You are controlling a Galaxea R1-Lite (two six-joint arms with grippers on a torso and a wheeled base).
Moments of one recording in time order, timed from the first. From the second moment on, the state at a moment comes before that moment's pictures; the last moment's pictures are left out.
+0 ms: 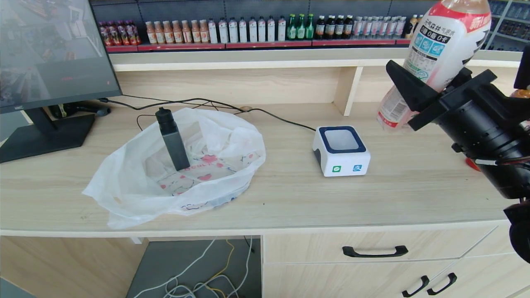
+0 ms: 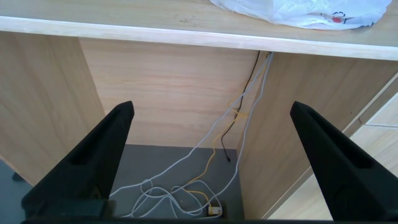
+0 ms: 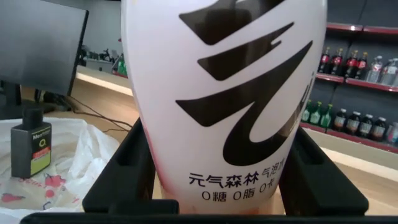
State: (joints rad) left arm 0.00 0.00 0.00 0.00 0.00 -0.01; right arm 0.36 1.61 -0.69 -1.57 0.24 -0.17
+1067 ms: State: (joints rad) left arm 0.00 0.00 0.00 0.00 0.00 -0.01; right arm 0.36 1.56 -0.58 -1.57 0.05 -0.05
